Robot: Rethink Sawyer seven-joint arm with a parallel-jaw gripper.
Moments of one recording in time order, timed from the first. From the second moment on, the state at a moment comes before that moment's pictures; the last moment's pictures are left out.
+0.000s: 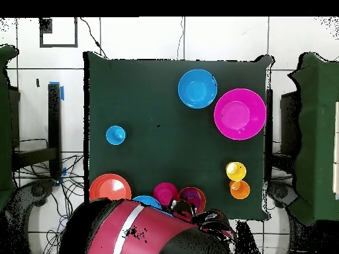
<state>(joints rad) -0.16 -0.32 -0.36 2.05 -0.73 -0.50 2.55</state>
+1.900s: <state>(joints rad) -0.17 -0.42 -0.24 1.96 -0.80 -0.21 2.55</state>
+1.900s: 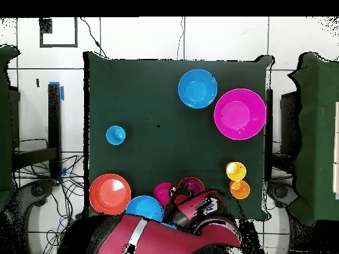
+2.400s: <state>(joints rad) -0.26 -0.47 -0.24 2.00 -0.80 -0.21 2.55</state>
